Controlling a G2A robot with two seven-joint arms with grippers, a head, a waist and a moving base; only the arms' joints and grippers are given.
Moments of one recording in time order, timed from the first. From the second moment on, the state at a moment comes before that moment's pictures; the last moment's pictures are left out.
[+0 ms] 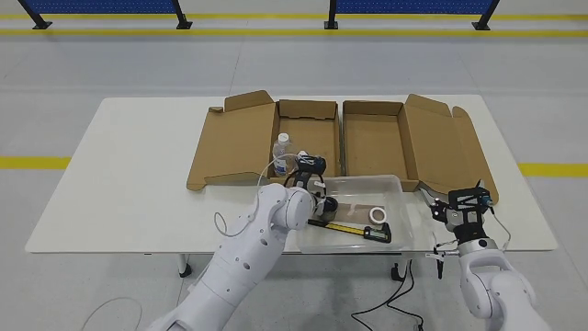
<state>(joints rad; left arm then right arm) 0.98 -1.58 -0.97 -1.29 1.06 0.22 -1.03 -1.73 -1.15 1.60 -1.80 -1.33 0.00 0.00</state>
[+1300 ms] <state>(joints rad) 1.09 -1.53 -1.06 -1.64 0.93 0.16 -1.15 -1.73 -1.15 1.60 -1.80 -1.33 0.00 0.00</state>
